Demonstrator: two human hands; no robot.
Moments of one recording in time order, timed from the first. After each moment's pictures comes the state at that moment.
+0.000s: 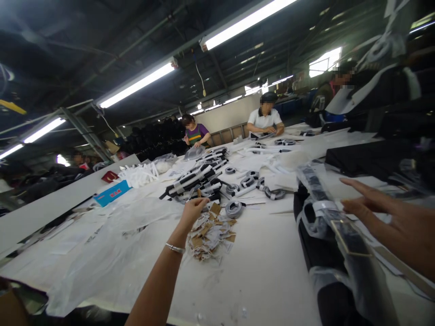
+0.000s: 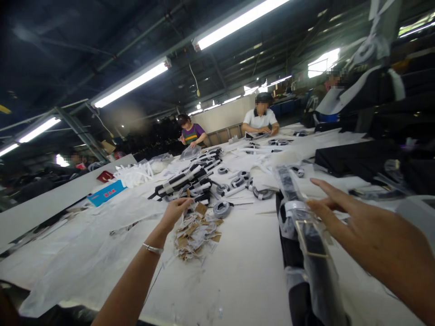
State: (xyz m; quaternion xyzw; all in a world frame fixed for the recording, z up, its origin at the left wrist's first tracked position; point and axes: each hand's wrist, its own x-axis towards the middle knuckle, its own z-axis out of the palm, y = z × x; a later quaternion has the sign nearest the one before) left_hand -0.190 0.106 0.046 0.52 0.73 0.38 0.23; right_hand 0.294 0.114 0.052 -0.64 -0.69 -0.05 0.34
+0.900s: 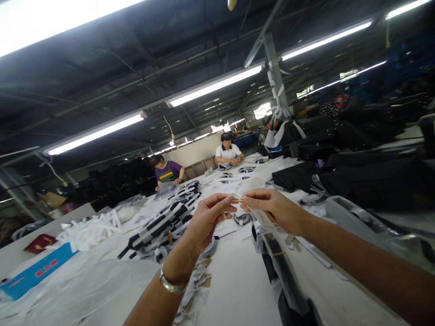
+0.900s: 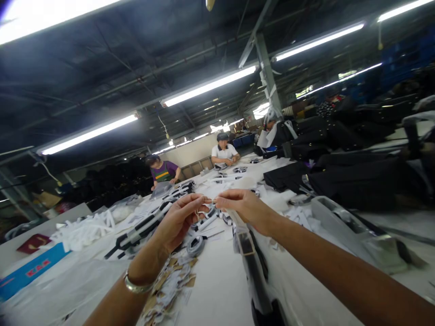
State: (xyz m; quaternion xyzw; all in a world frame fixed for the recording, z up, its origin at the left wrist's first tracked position) left_hand 0.032 0.078 0.187 0.59 0.35 0.48 0.55; right_hand 0.237 0.101 0.148 -0.25 -0.60 0.58 0.49
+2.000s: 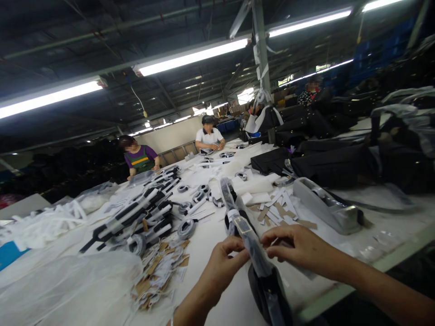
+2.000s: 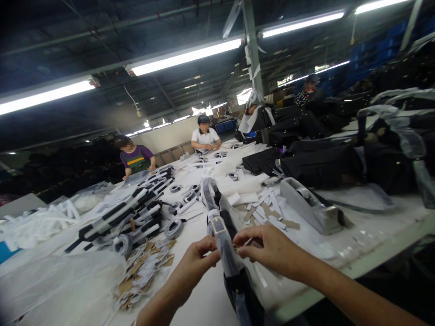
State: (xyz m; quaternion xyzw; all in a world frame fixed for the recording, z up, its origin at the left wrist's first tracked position) left_hand 0.068 0.034 0.039 0.62 0.44 0.36 0.54; right_hand 0.303 0.026 0.053 -0.43 -0.71 0.44 0.33
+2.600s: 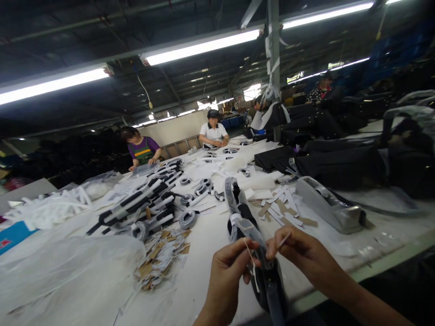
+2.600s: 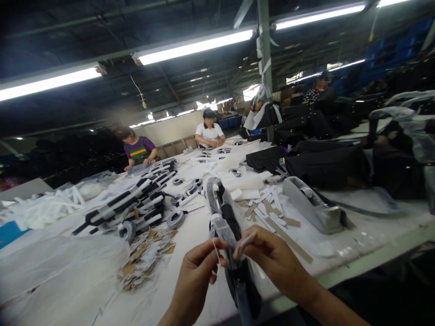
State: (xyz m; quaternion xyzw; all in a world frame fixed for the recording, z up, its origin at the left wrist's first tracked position) left_hand 0.083 -0.011 0.023 0.45 0.41 0.50 0.62; right_hand 0.290 -0.006 0.036 -0.37 -0.68 0.42 0.48
